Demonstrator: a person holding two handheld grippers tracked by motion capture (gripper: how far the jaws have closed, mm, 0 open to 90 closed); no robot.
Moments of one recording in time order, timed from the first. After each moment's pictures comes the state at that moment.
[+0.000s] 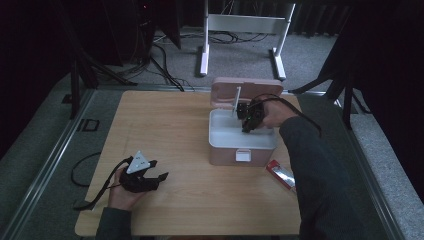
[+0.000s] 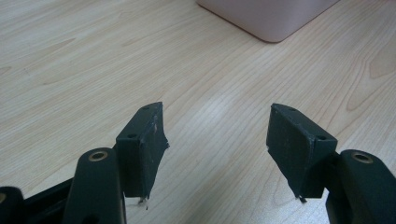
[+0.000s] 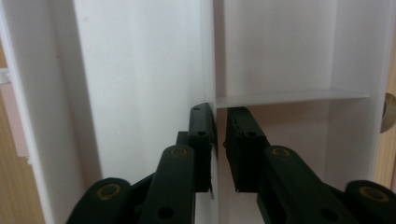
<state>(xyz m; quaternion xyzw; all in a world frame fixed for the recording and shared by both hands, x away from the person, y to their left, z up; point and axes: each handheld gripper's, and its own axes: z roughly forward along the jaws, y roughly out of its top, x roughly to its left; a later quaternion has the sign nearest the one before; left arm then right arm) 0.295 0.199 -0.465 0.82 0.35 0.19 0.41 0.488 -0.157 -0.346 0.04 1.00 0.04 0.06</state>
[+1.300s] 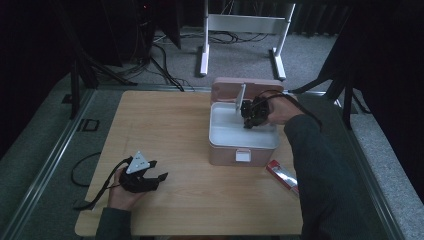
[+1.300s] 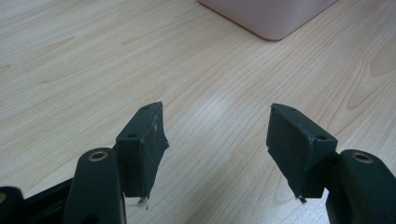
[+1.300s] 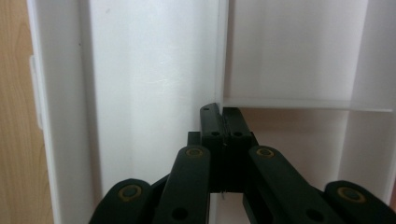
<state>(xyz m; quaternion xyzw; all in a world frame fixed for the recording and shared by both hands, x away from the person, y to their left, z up) 0.295 0.201 -0.465 0.82 0.35 0.19 0.41 0.478 -0.164 -0.325 0.00 0.99 0.06 0.09</state>
